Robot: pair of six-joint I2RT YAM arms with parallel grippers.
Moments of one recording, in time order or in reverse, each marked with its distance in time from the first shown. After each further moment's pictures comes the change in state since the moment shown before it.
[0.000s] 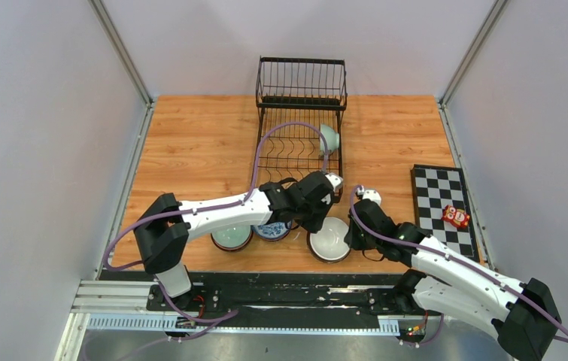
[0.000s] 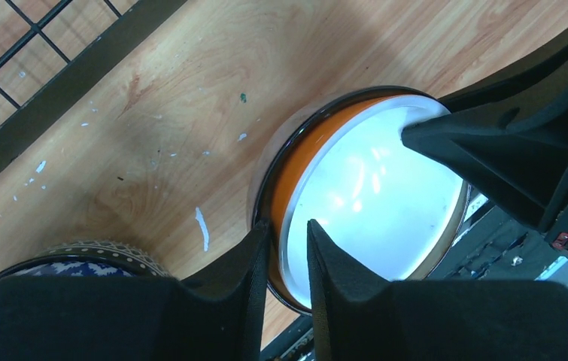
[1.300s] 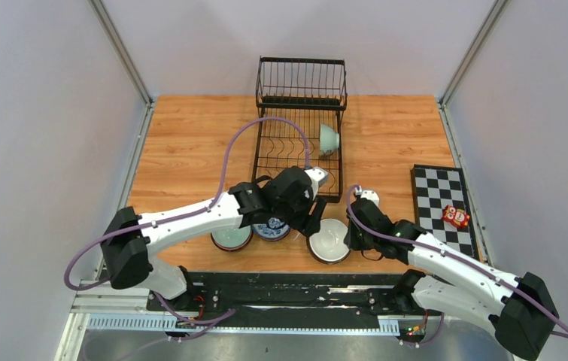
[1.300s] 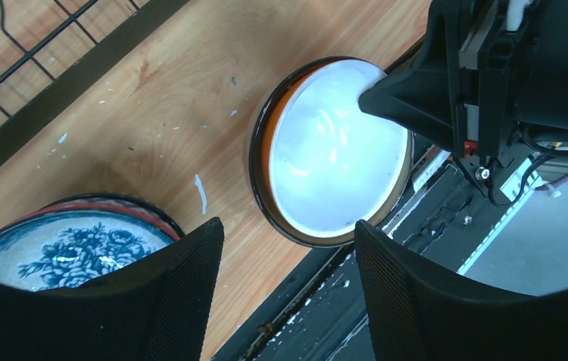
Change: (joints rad) left arm 0.033 -0.242 -0.108 -0.004 0.058 -0.001; right arm 0.000 0.046 0.014 -0.019 -0.005 0.008
